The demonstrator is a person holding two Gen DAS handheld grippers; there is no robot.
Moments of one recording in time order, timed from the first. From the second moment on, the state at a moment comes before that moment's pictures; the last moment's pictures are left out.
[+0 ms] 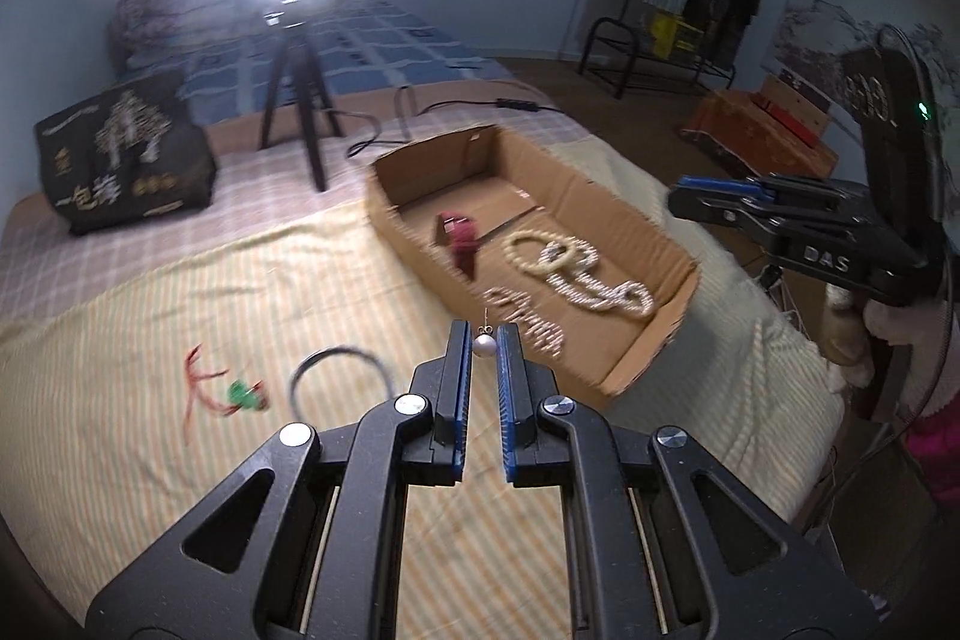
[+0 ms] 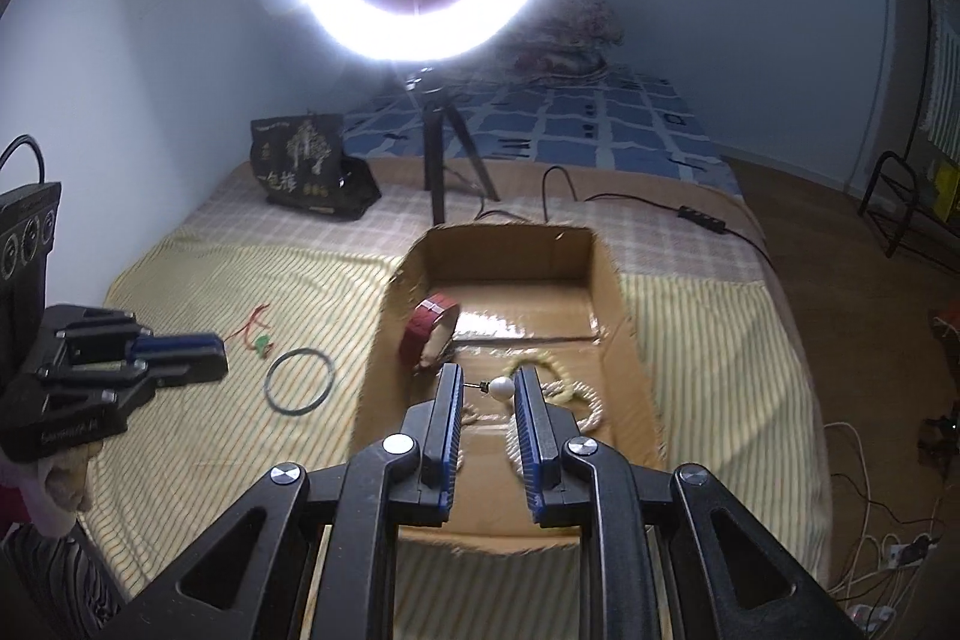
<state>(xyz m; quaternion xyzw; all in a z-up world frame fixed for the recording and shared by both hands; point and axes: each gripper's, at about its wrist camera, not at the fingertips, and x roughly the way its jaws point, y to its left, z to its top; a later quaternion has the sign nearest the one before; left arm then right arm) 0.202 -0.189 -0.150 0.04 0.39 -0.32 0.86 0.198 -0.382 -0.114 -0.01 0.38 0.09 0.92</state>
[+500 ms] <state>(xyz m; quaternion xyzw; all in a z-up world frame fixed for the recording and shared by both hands) 0.215 -0.256 -0.157 0.06 0.39 -0.37 0.84 0.263 -0.401 -0.121 0.00 0.39 0.10 0.92</state>
